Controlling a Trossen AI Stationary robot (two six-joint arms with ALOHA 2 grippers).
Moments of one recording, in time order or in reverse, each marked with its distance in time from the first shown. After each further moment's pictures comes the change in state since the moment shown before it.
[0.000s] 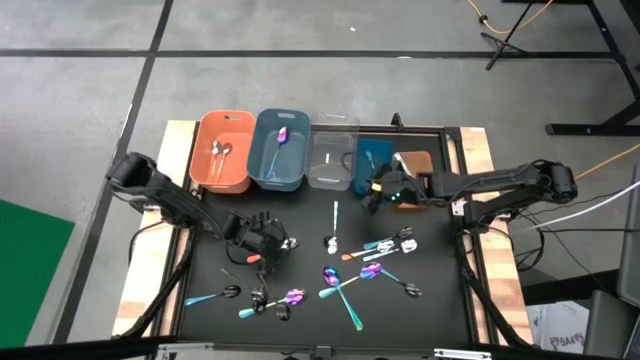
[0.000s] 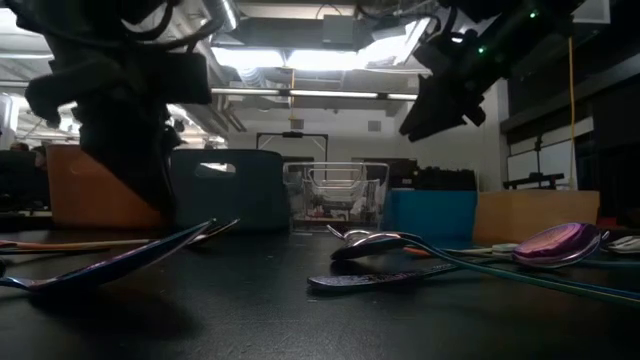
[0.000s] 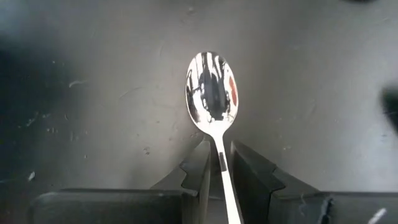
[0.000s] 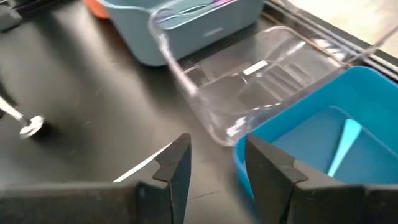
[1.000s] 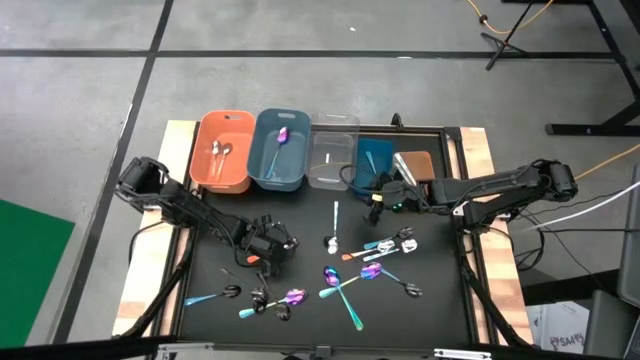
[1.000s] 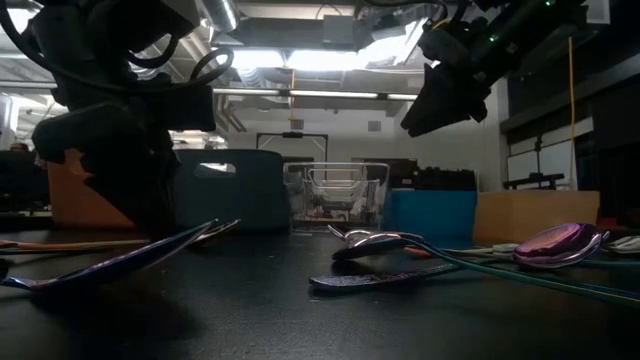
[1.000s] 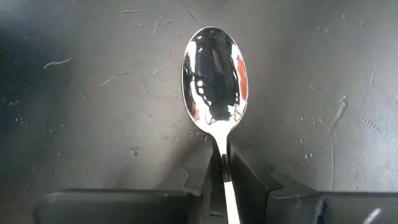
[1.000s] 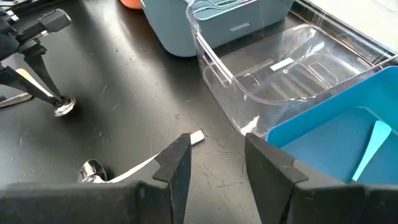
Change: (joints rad) left arm 0.000 0.129 0.004 0.040 -0.007 -0.056; right arm 0.080 0.001 0.000 -0.001 0.001 0.002
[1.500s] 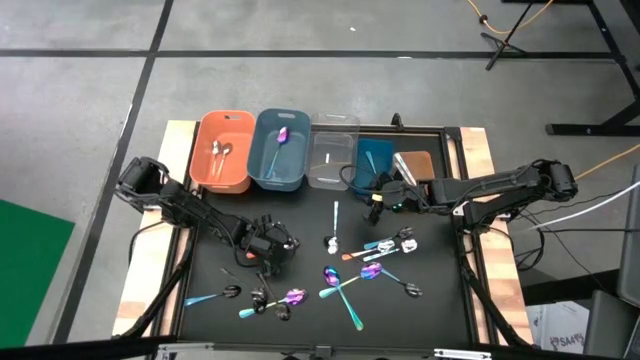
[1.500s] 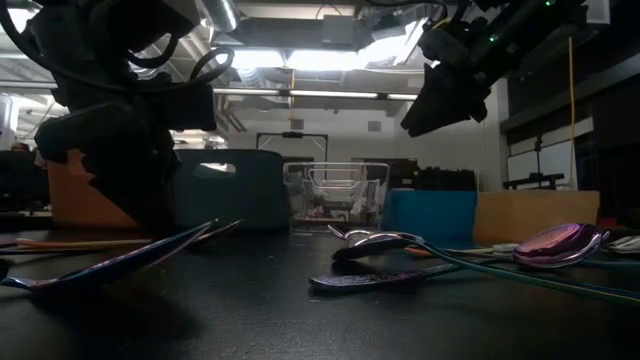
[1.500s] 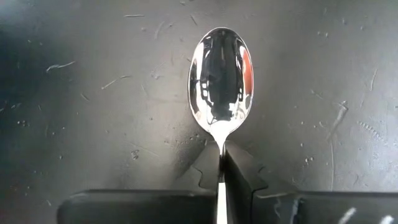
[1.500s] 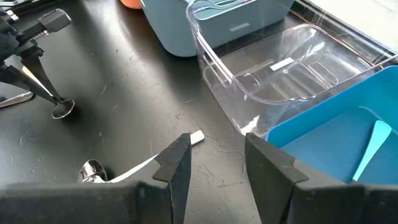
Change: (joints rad) left arm 0.001 -0.007 -0.002 0.011 -0.022 0.000; right arm 0.000 0.000 0.000 0.000 0.000 0.002
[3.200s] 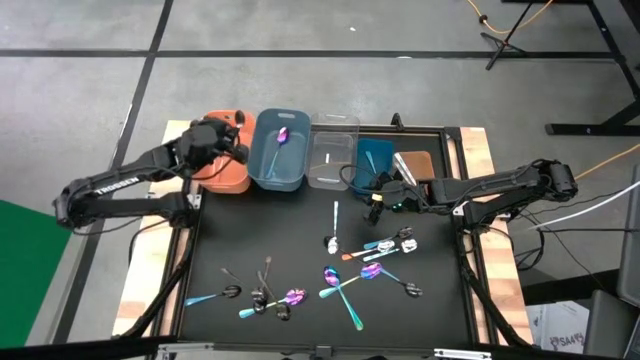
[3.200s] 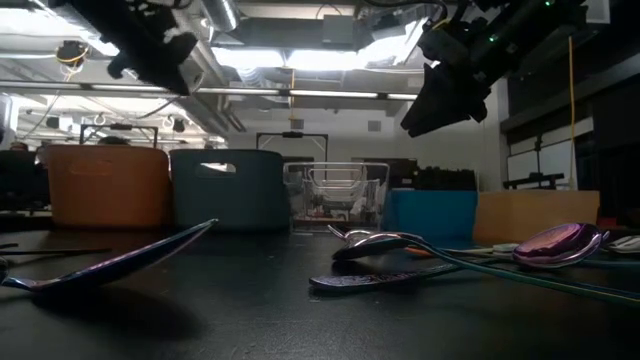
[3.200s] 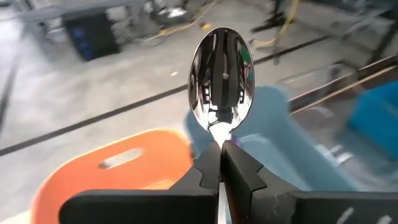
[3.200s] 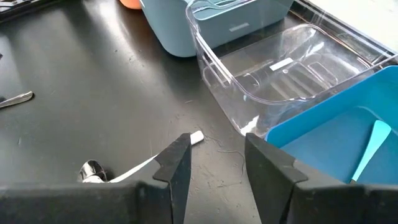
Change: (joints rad) left arm 0.837 -0.874 -0.001 -0.201 -0.316 0.349; right arm -0.002 0.000 0.000 0.000 0.000 0.000
